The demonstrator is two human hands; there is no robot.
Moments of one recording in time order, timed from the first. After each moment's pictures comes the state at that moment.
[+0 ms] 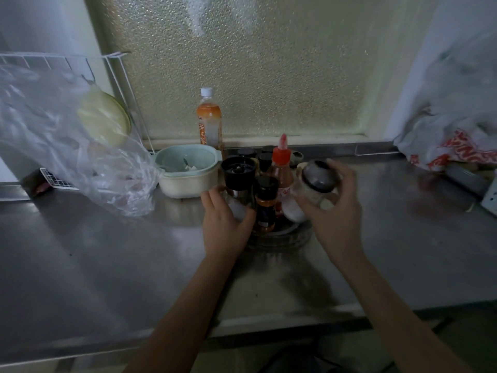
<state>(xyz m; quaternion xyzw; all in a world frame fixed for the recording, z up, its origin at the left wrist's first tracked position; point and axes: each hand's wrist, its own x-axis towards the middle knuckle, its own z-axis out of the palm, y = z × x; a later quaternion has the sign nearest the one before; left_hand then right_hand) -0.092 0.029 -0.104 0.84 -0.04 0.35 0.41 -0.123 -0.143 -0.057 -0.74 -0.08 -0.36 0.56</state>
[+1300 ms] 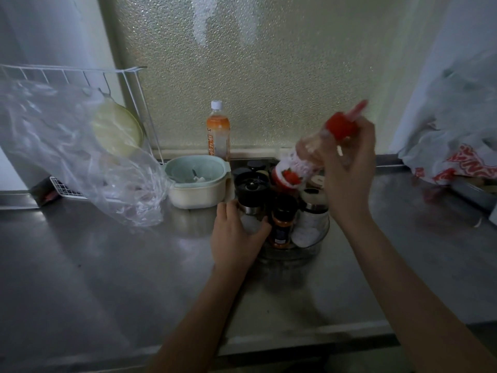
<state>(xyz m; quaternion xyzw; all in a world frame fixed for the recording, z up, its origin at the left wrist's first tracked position) -0.090 0.029 -0.105 0.85 0.00 0.34 0.40 -0.089 -0.121 0.014 -0.68 -0.14 -0.47 0.55</state>
